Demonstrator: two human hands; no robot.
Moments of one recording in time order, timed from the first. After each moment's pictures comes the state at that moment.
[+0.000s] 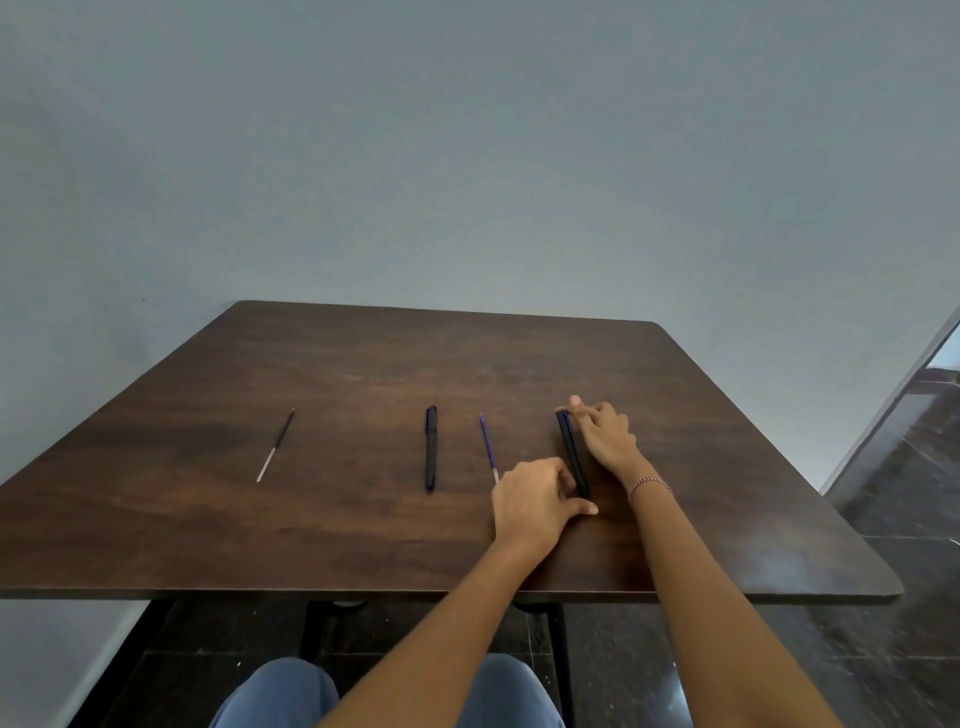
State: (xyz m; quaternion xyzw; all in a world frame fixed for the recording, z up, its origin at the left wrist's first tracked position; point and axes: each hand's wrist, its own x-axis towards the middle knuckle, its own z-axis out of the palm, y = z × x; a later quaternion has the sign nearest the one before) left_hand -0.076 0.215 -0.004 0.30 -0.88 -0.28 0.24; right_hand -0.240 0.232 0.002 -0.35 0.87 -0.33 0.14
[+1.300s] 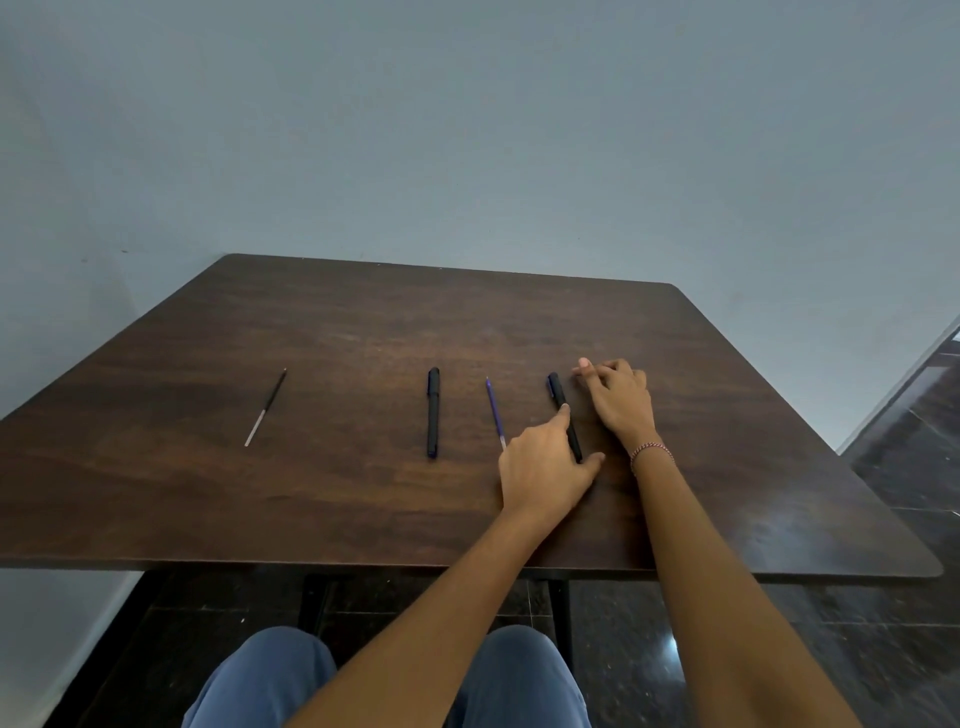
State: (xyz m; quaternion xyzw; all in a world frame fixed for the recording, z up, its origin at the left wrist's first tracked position) left_hand -0.090 0.208 -0.016 0.32 -0.88 -0.24 0.27; right_hand -0.258 0.216 -0.018 -0.36 0.88 -0.31 0.01
